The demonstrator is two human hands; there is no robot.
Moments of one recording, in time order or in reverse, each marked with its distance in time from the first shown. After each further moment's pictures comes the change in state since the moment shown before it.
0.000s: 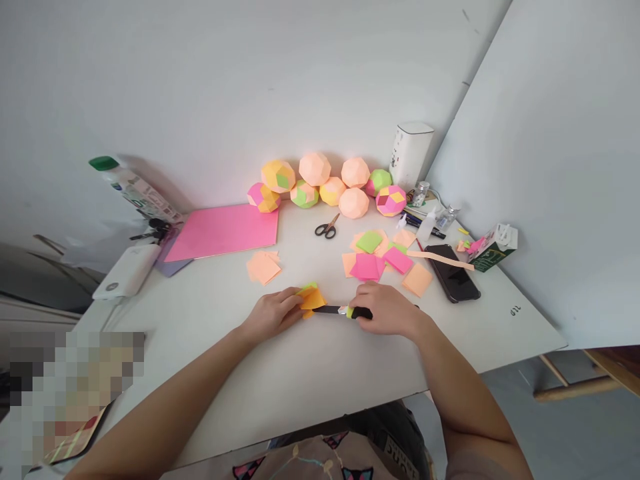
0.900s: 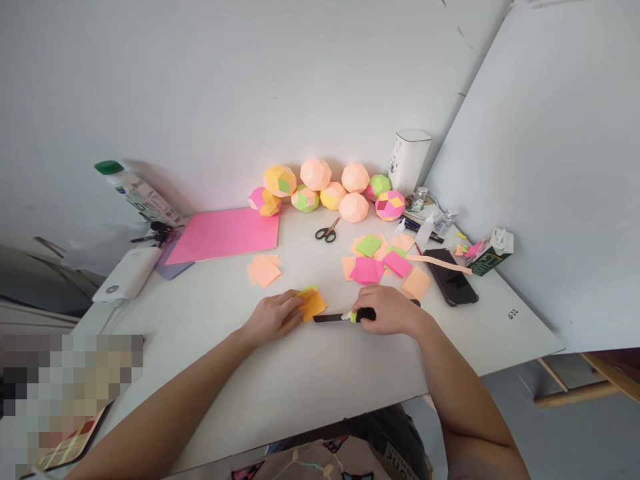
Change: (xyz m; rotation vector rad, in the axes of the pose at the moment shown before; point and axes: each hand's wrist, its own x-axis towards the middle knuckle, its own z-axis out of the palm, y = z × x) left_hand 0.002 0.003 -0.005 -0.058 0.036 0.019; right_hand -0.001 0.009 -0.003 0.087 -0.002 0.003
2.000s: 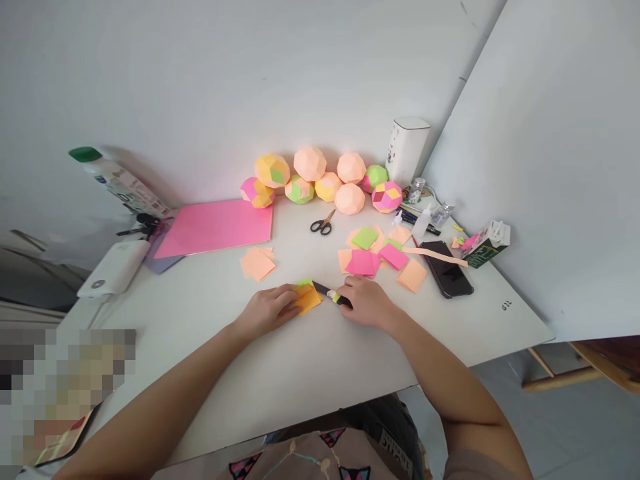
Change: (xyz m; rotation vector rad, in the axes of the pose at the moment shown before) left_hand -0.001 -0.004 0.003 0.040 -0.055 0.008; right_hand 0.026 -0.010 0.031 -0.214 0.056 0.139
